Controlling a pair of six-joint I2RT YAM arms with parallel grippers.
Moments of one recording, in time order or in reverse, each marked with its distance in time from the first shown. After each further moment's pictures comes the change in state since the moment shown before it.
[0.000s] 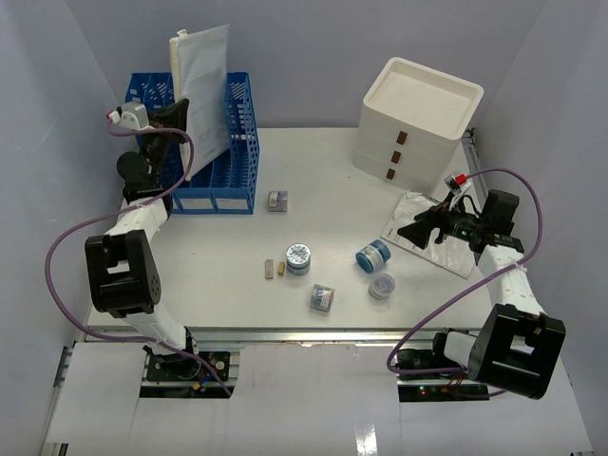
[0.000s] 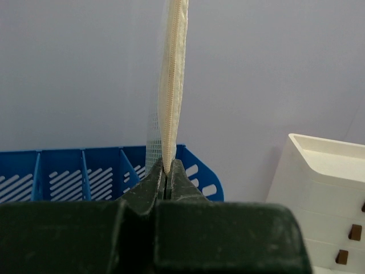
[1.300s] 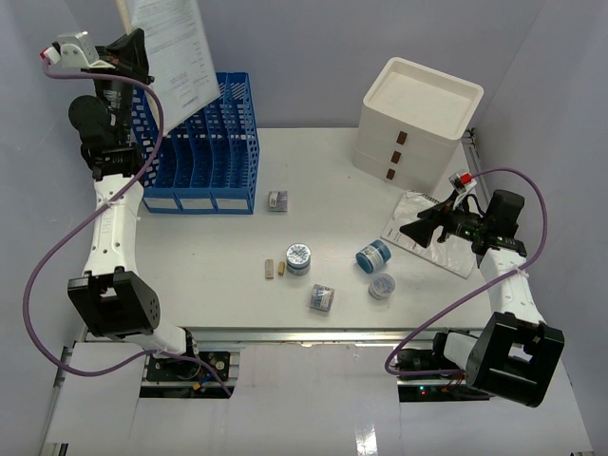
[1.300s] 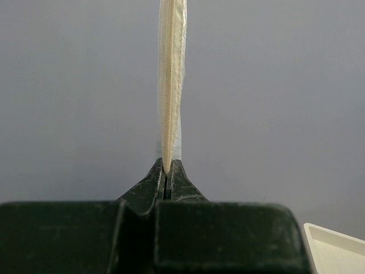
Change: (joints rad) left arm 0.000 -0.161 0.494 -0.616 -0.244 0.046; right arm -0.019 -0.042 0.000 0.020 -0.003 0.028
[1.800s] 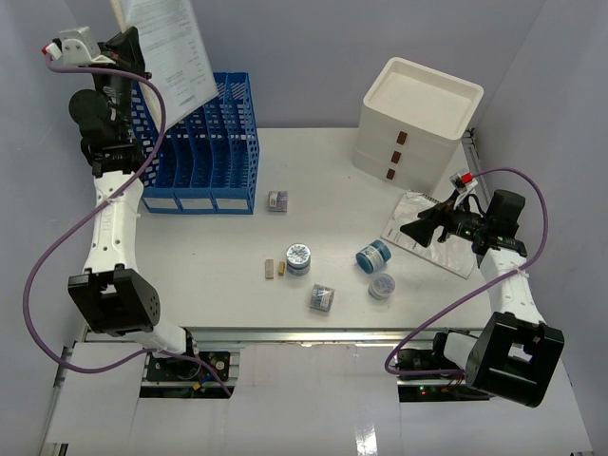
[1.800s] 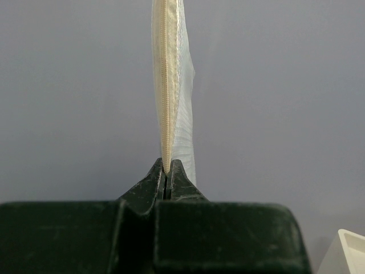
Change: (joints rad) left arm -0.004 0.026 0.037 -0.057 -0.062 0.076; right arm -0.004 0.000 0.000 0.003 0.000 0.016
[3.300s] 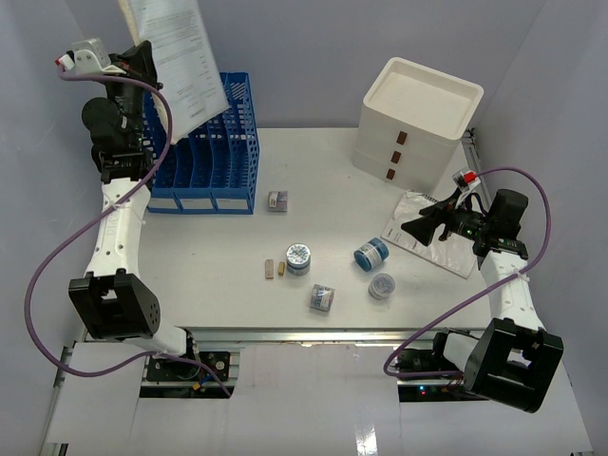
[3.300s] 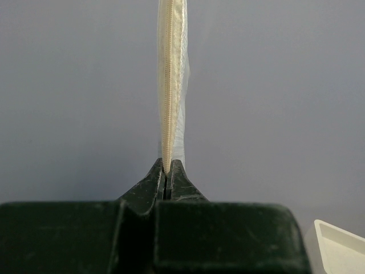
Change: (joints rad) left arm -0.040 -0.043 -0.103 0.001 -0.035 -0.052; right arm -0.004 -0.031 0.000 0.030 0.001 0.027
